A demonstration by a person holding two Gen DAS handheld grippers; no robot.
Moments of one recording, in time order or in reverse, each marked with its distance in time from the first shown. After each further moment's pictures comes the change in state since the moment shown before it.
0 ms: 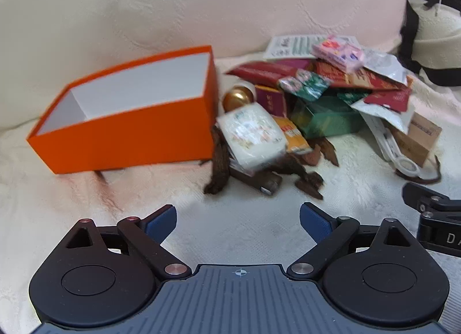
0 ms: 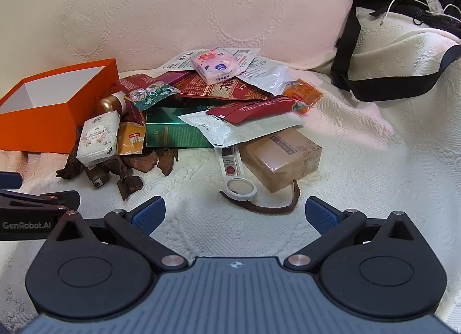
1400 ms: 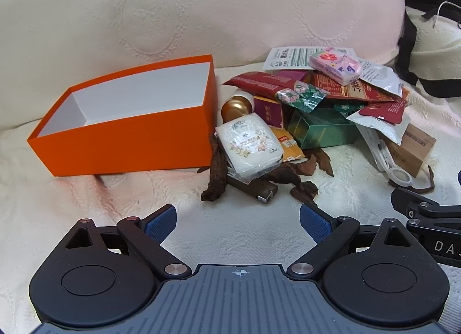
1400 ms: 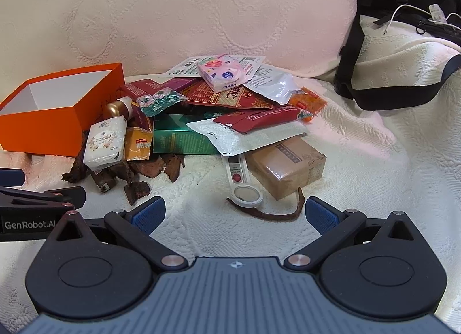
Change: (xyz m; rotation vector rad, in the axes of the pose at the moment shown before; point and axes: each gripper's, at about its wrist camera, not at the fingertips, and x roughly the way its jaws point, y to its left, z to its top) left arm -0.007 0.002 0.000 -0.023 -0.021 -0.031; right arm -0.007 0.006 0.005 -0.015 -0.020 0.004
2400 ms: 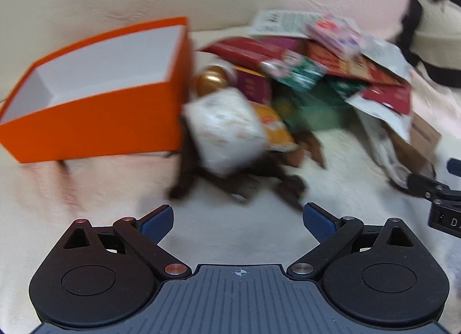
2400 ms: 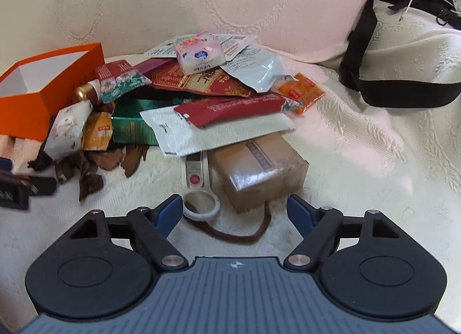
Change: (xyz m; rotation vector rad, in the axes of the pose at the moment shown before) left arm 0.050 -0.016 0.024 -0.006 0.174 -0.089; right arm 0.045 -0.051 0.010 -0.055 0.069 0.049
